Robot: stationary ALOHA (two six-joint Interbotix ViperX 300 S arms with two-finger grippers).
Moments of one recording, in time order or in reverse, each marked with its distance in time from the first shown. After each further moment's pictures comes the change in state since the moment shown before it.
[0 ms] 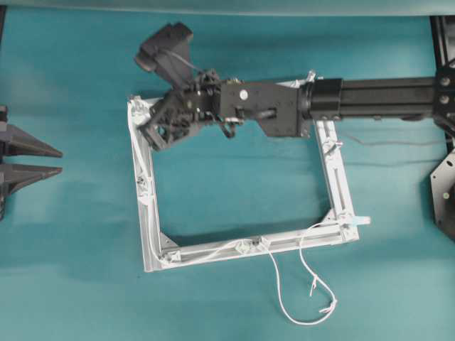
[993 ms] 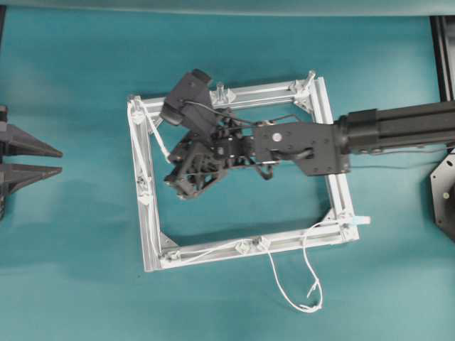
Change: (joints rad) left arm 0.000 0.000 0.002 0.000 0.000 0.000; right arm 0.109 -0.135 0.236 -0.014 -0.149 -0.005
